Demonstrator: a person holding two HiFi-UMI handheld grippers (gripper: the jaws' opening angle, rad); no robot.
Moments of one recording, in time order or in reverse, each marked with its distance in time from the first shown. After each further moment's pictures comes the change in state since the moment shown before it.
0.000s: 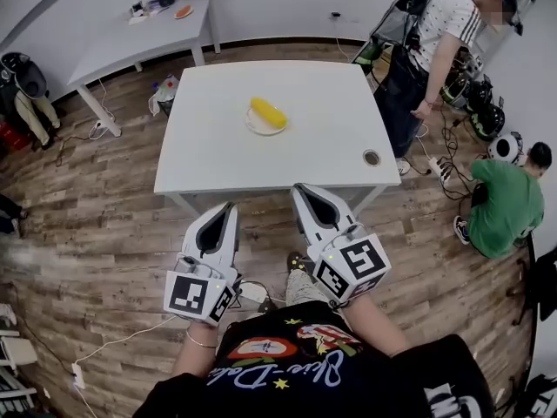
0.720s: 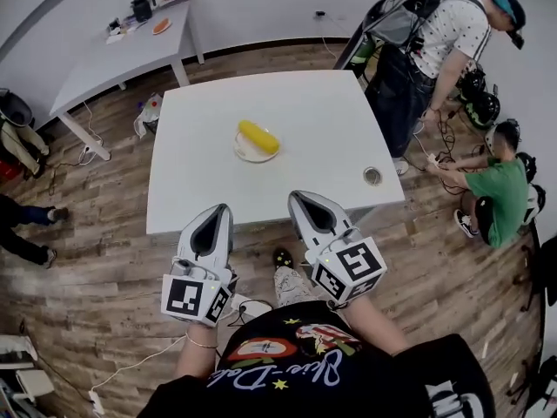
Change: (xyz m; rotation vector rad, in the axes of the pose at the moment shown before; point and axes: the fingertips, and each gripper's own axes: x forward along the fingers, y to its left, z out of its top) left arm 0.091 0.063 -0.014 0.002 0.003 -0.037; right arm 0.072 -0.066 -0.018 0.012 0.019 -0.055
